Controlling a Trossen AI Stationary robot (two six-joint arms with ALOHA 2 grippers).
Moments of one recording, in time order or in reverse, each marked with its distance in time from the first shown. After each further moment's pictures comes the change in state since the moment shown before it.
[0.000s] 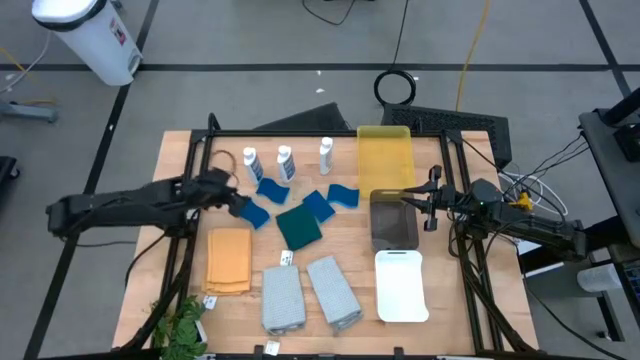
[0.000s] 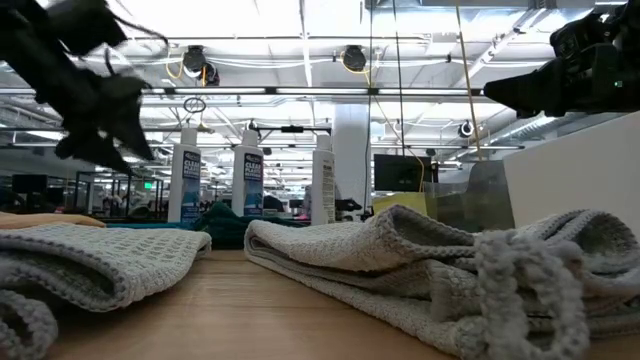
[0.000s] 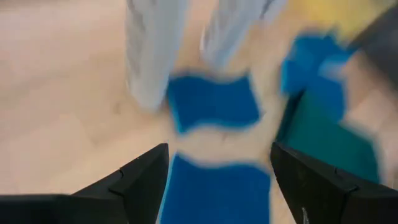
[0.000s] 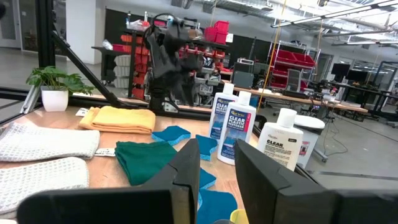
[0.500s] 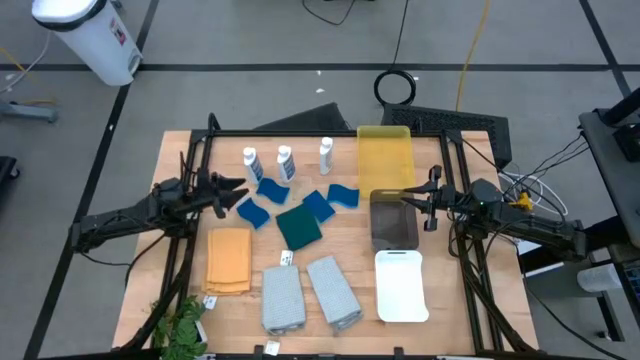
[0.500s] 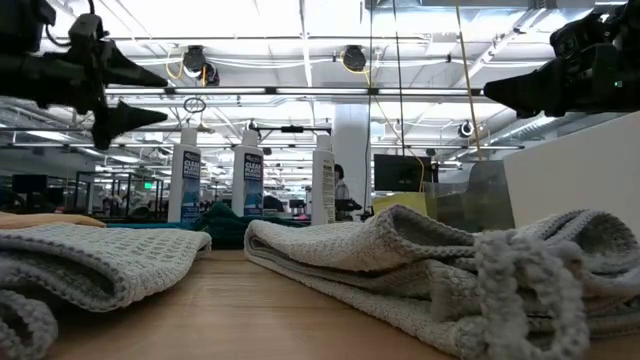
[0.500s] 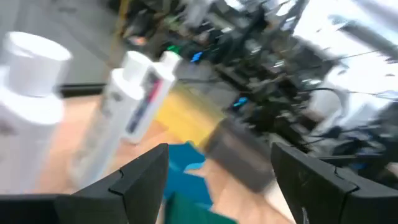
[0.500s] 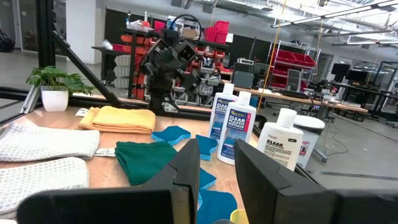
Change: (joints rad) left arm 0.000 -0.561 -0.254 0.459 0.073 0.108; right arm 0.000 0.000 0.000 0.000 0.000 0.000
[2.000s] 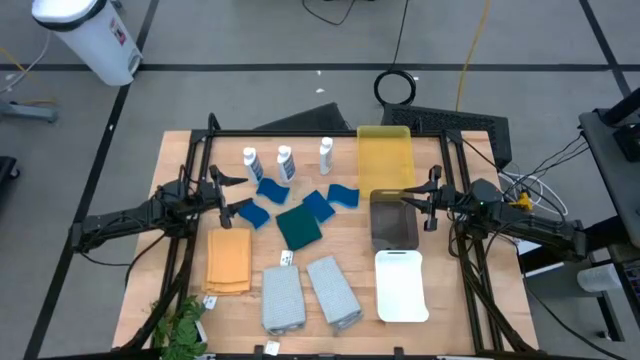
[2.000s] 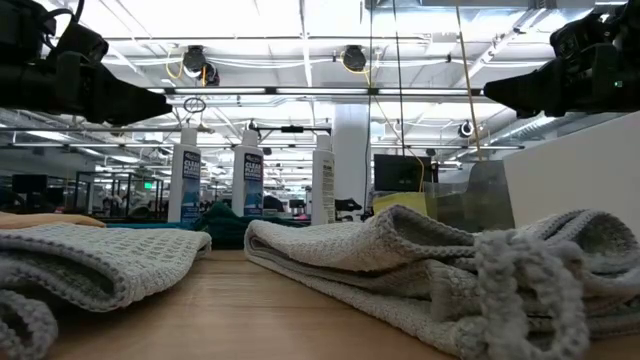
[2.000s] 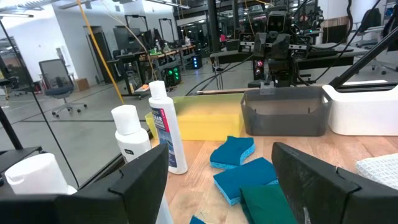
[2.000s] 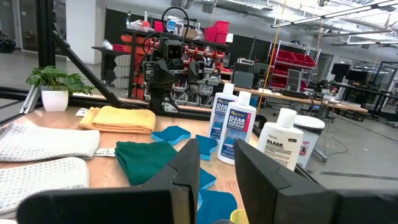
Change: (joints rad) left arm 0.000 -0.013 -0.099 0.163 0.096 0.725; right arm 0.000 0.000 0.000 0.000 0.000 0.000
